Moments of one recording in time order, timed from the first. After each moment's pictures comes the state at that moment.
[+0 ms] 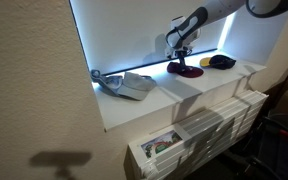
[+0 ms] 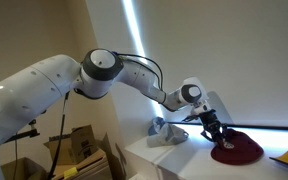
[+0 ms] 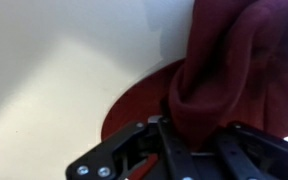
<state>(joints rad) -0.11 1.04 -0.33 -1.21 0.05 2.18 2.11</state>
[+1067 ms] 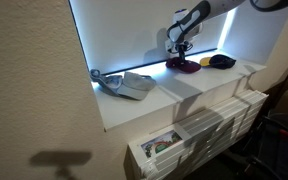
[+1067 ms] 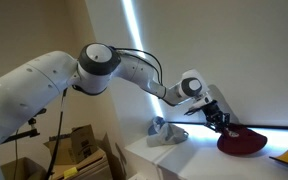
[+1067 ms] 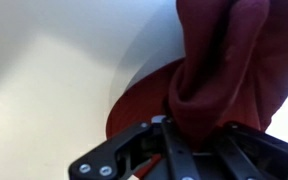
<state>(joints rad) -0.12 0.99 -0.35 -1.23 0.05 2.28 2.11</state>
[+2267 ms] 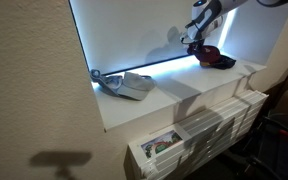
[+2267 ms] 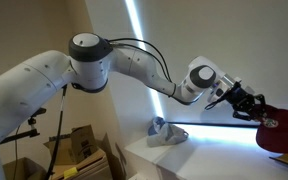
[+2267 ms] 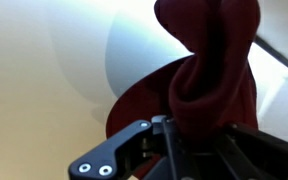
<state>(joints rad) -0.04 0.95 -0.67 -1.41 0.09 2.54 2.60</state>
